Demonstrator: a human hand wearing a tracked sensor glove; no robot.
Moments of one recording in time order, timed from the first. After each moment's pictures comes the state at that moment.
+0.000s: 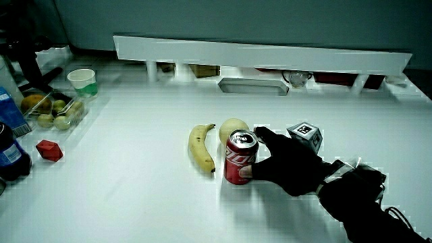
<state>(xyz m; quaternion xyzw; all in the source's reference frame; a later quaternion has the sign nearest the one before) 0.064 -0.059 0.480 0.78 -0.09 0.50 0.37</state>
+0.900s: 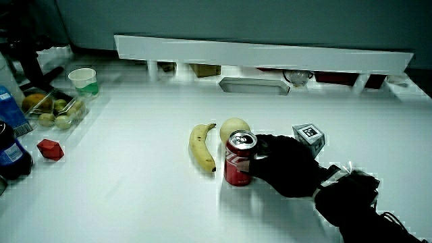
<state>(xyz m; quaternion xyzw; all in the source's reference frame) 0.070 -0.051 0.480 0.75 -0.09 0.58 0.30</state>
